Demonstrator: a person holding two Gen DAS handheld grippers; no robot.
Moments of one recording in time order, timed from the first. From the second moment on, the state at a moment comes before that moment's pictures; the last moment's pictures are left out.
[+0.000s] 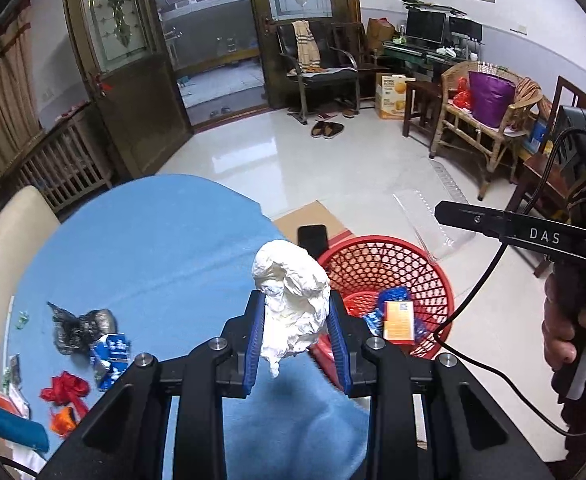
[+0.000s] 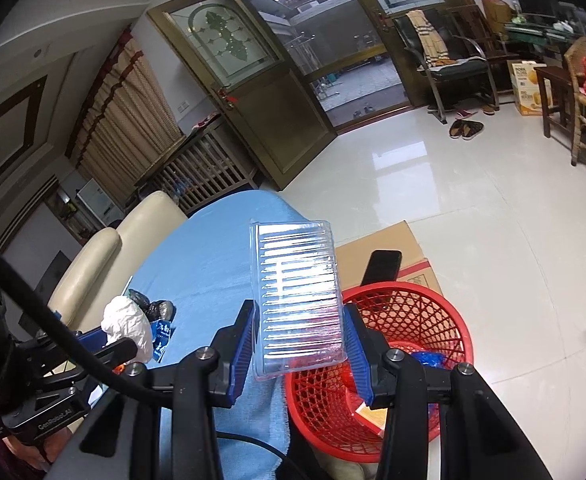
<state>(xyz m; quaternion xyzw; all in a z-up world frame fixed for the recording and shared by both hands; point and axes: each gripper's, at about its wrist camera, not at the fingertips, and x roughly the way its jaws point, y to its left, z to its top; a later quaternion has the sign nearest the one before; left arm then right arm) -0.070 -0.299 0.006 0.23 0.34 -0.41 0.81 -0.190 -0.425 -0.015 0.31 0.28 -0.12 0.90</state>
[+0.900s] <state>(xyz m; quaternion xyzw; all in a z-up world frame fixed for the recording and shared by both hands) -0.091 -0.360 -0.039 0.26 0.38 -0.47 0.75 -0.210 -0.470 -0.059 0.37 0.30 -0.17 0.86</state>
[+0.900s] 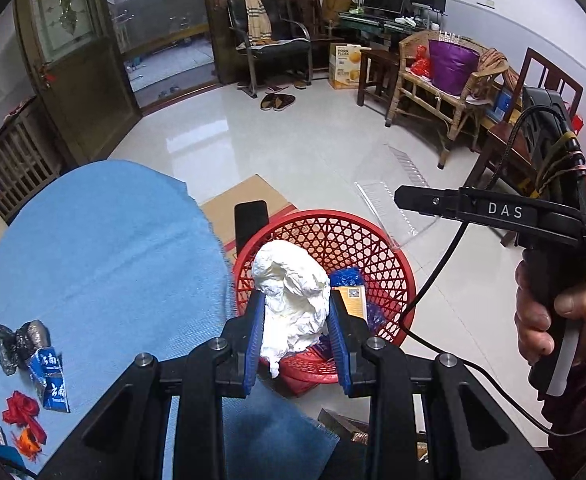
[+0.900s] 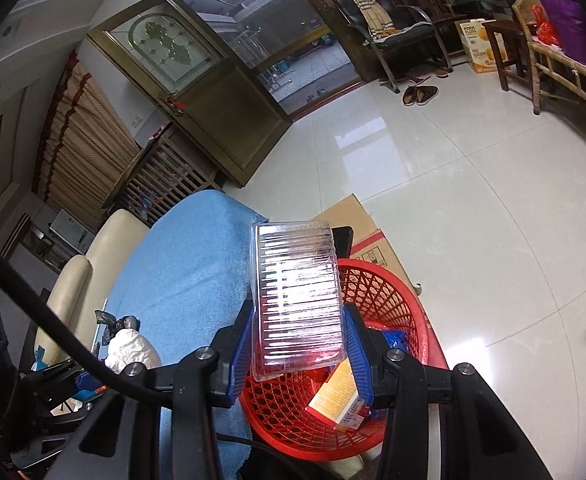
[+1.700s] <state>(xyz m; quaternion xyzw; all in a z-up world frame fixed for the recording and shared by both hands) -0.085 -0.370 -0.058 0.22 0.42 -0.50 0.72 -0.203 -0.482 -0.088 0.45 0.29 -0.16 0.83</state>
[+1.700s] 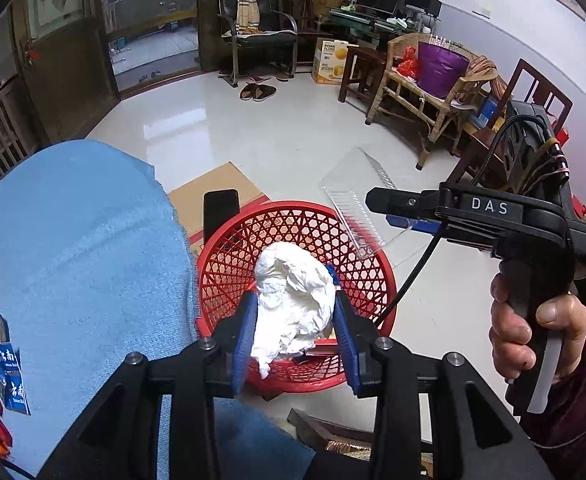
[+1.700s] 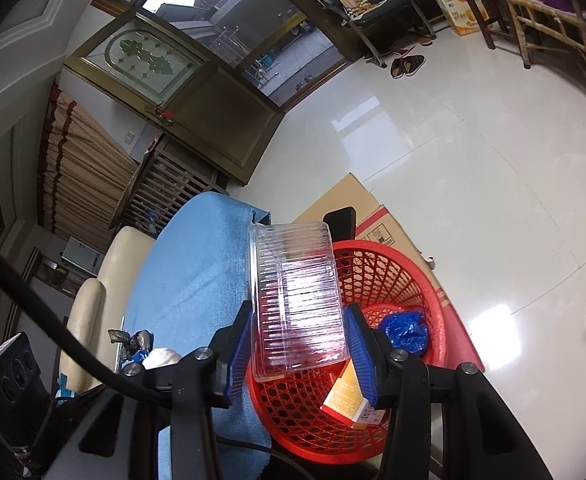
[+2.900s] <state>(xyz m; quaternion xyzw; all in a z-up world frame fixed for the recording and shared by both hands) -0.060 -0.247 -0.021 0.17 0.36 -0.43 0.81 -0.176 -0.451 -0.058 0.42 0.29 -0.14 0.85</state>
